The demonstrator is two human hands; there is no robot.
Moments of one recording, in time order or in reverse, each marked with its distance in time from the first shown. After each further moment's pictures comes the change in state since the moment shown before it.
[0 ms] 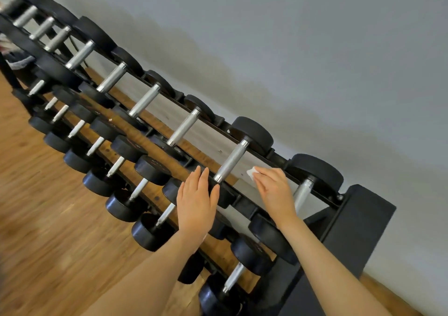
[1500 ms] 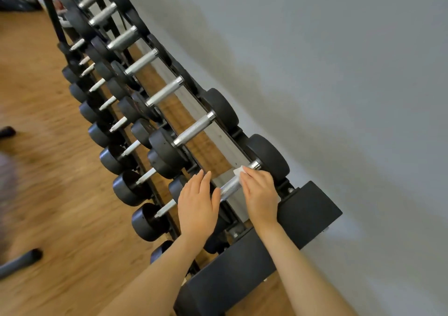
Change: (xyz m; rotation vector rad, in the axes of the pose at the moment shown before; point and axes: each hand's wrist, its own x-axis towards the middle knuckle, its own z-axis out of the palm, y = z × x) left_hand -0.094 0.142 0.119 -0.020 0.190 -0.188; right_hand -0.067 0.103 -0.062 0.053 0.060 -0.179
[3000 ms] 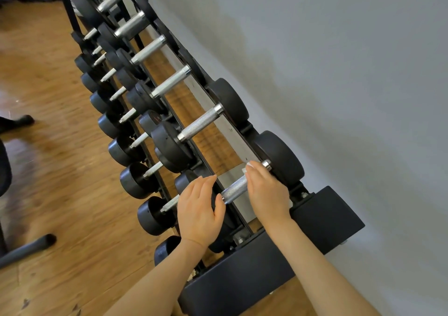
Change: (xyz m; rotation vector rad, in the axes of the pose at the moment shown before) left_hand -0.001 -0.008 0.009 -0.061 0.135 0.078; right_hand 0.021 0.011 0.003 -0.173 -0.225 -0.095
